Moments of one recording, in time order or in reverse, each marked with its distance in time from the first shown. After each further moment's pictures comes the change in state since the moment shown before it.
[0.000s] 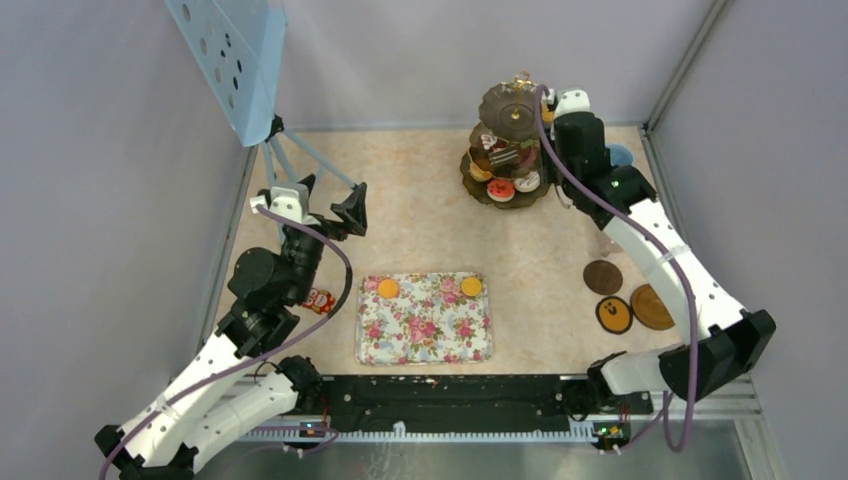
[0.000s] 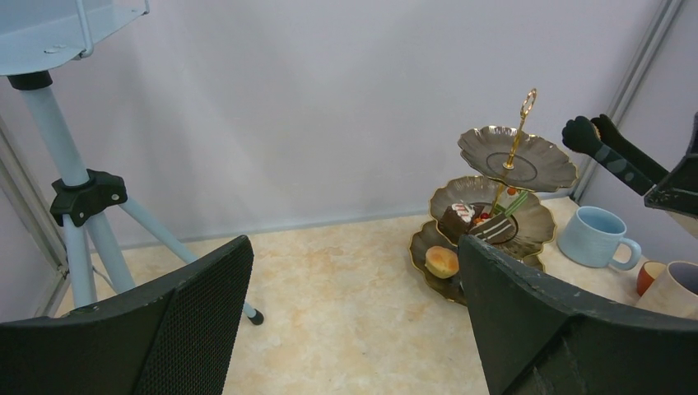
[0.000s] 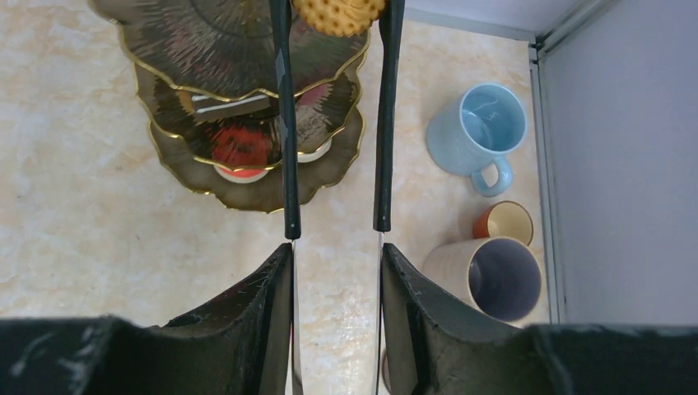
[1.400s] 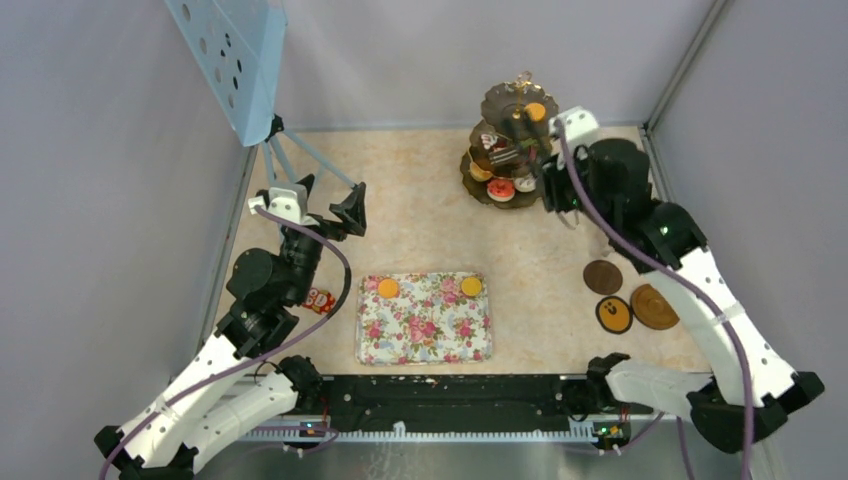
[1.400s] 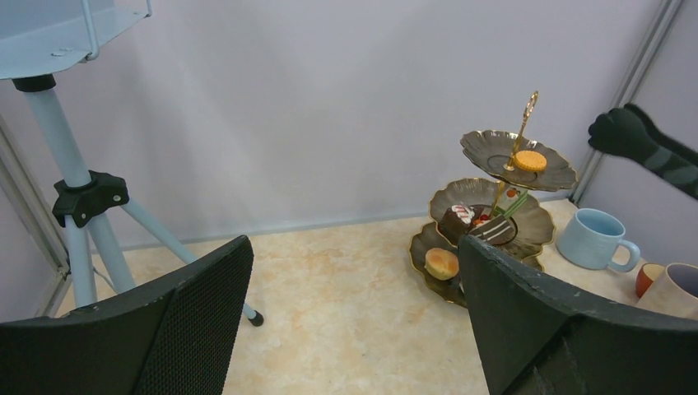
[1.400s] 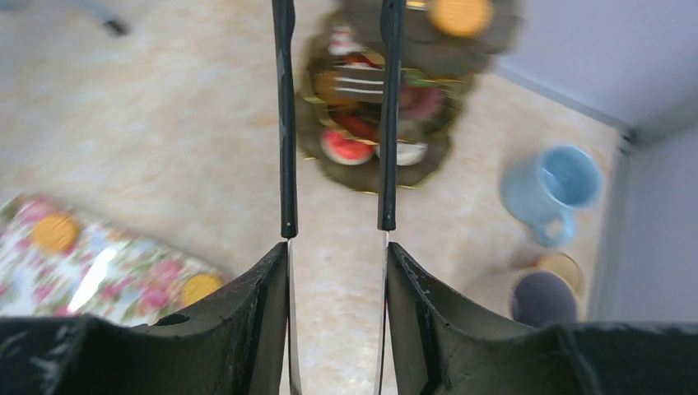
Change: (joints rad) left arm 0.000 -0.006 0.000 0.000 0.000 0.001; right arm -0.004 -0.183 -0.003 -0.081 -0.265 -0.096
